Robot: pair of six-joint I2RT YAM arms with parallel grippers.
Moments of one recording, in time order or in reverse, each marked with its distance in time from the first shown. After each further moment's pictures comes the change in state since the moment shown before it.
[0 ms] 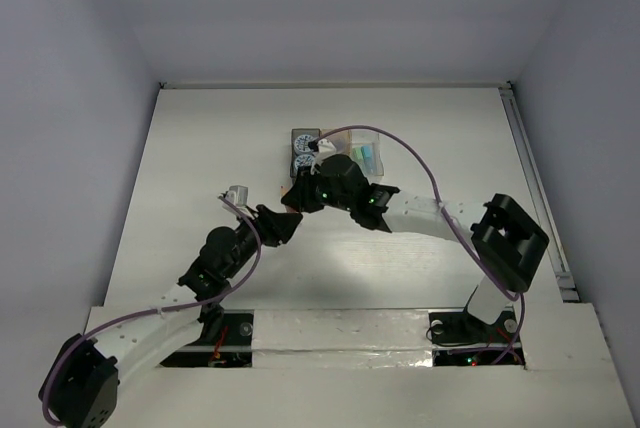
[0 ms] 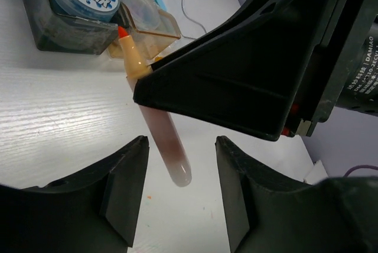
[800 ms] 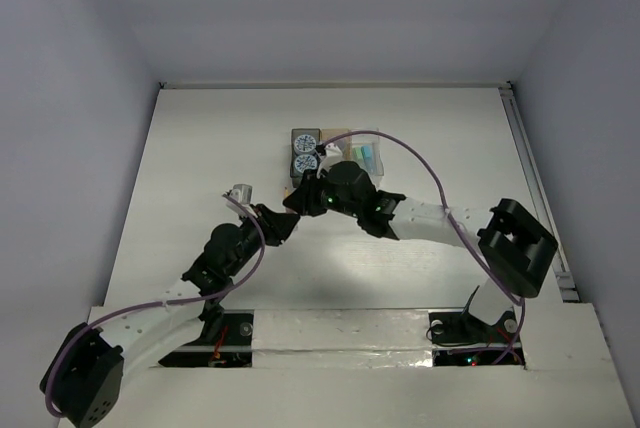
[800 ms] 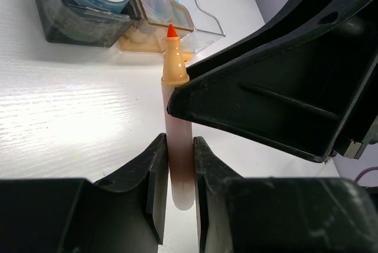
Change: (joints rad) left arm 0.001 0.078 0.007 0.024 -0.008 0.008; right arm 0.011 -0.043 -0.094 0.124 -0.013 0.049
